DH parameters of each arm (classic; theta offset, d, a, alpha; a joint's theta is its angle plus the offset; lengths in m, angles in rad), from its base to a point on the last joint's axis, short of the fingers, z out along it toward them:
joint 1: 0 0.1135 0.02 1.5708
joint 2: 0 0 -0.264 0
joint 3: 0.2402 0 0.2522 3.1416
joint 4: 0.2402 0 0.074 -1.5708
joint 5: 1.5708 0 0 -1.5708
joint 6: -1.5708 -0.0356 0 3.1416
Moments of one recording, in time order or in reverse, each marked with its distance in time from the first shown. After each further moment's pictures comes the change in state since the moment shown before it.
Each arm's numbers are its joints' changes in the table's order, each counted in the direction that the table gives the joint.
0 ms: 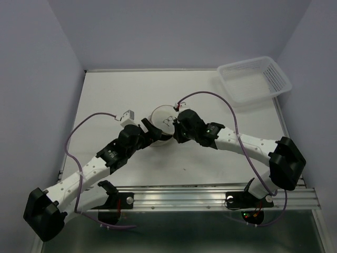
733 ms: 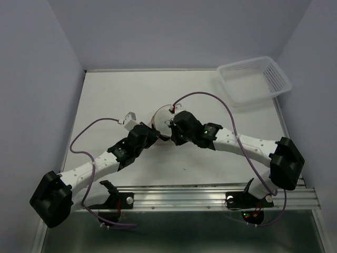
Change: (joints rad) left arm -0.075 -0.180 -0.070 -0.169 -0.130 0.219; right arm 0.059 -0.008 0.071 0.093 0.021 0.013
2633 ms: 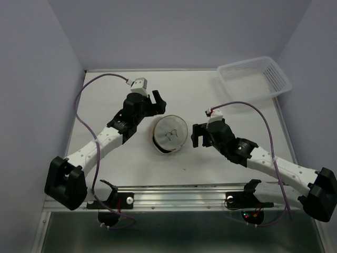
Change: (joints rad) left arm 0.206 -0.199 0.374 -0.041 0.233 -0.685; right arm -0.123 0.451 -0.394 -0.113 0.212 0.025
